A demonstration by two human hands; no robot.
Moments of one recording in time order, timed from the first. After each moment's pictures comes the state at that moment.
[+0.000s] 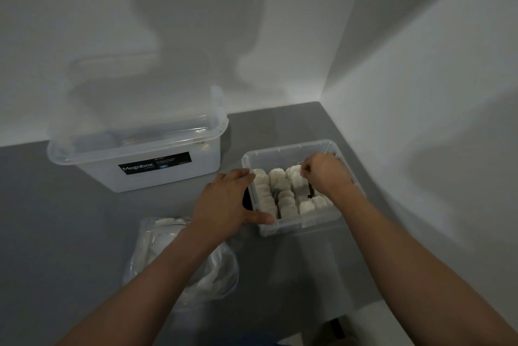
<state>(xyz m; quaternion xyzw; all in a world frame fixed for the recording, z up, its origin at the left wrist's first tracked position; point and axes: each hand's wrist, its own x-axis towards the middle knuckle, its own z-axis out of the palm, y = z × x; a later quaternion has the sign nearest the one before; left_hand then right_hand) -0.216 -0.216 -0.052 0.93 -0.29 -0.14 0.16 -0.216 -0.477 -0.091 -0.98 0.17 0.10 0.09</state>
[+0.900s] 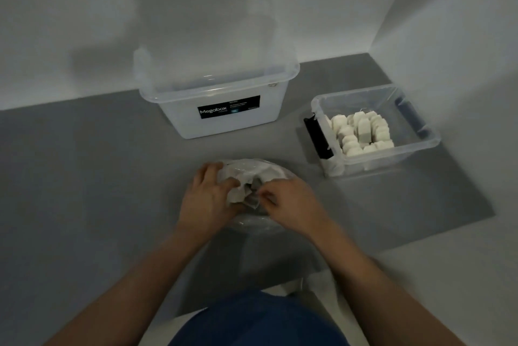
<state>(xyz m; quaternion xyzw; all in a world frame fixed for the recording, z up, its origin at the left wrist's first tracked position) -0.251 -0.010 -0.130 0.95 -0.27 -0.05 0.15 -0.317 -0.207 -0.117 -0.96 -0.01 0.03 0.27</state>
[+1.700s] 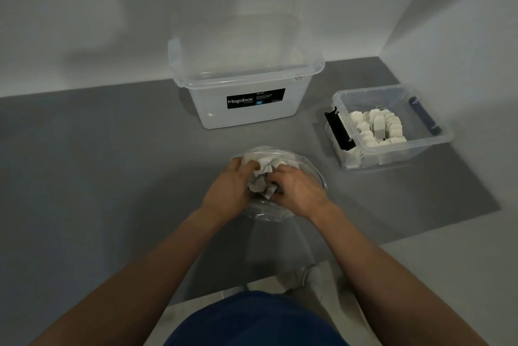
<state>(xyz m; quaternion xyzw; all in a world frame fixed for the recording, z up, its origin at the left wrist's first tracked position) -0.239 0.011 -0.162 0.92 -0.29 -0.11 0.25 -0.296 -0.173 -0.138 -0.99 -0.03 0.10 0.14</state>
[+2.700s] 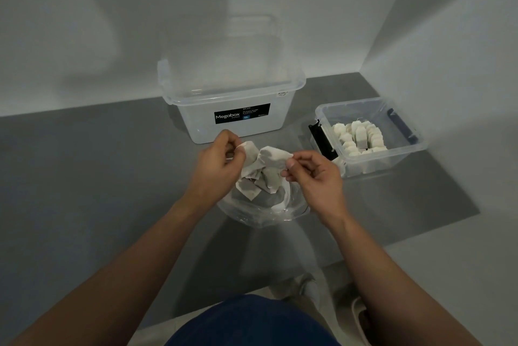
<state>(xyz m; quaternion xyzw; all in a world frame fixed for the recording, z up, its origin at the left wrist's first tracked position) -0.234 -0.004 -0.063 0.83 -0.18 -0.01 0.52 -0.326 -0.193 -0.085 -0.70 0.14 -0.18 0.67</state>
